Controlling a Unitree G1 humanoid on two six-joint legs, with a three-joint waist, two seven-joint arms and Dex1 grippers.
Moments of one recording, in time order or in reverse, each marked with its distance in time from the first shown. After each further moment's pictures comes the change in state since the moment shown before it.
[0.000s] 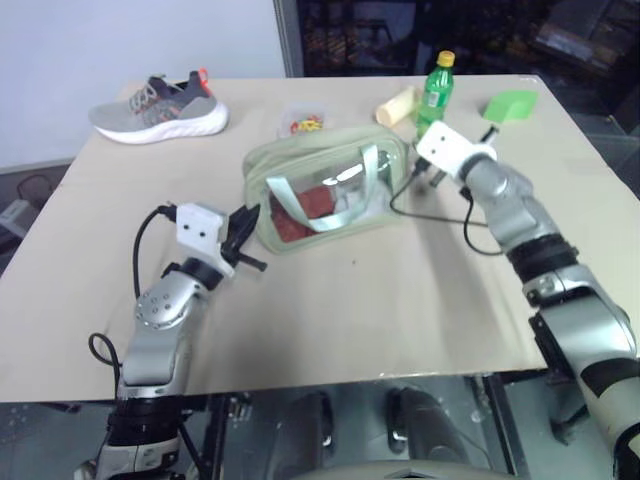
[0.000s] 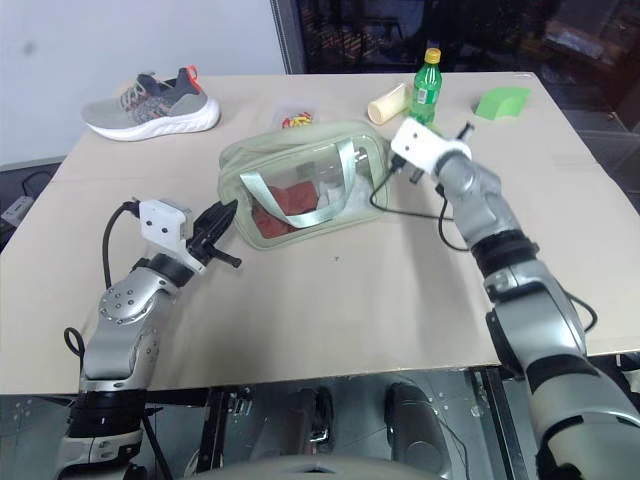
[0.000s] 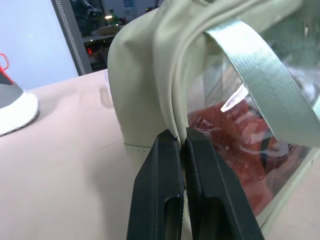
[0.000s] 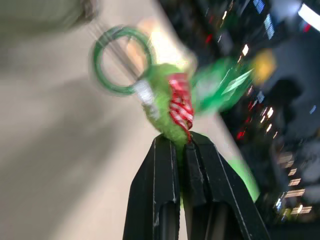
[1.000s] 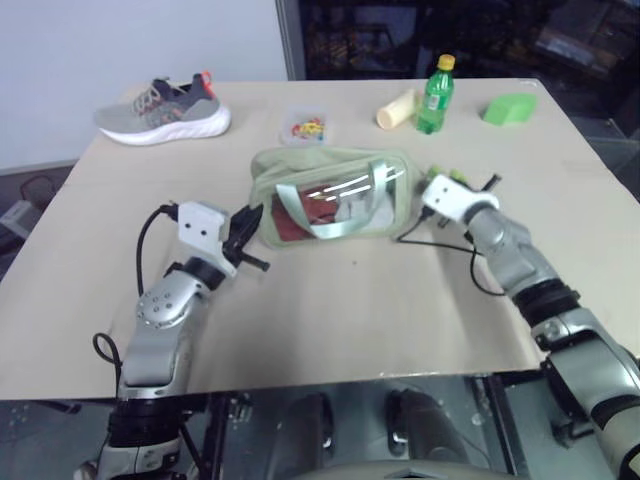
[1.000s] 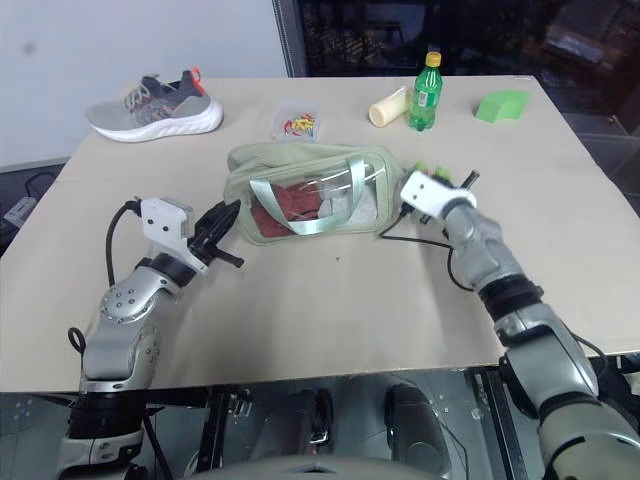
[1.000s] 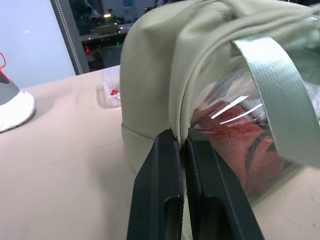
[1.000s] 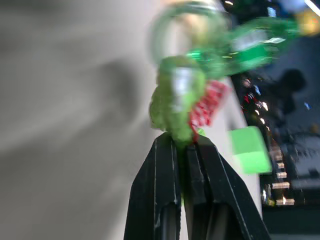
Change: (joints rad) left arm 0.006 0.000 0.000 -0.013 -0.019 0.028 0.000; right arm 0.219 -0.063 0.117 -0.150 -0.077 -0.011 -0.078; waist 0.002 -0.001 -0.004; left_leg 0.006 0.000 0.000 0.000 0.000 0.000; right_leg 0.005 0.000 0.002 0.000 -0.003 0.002
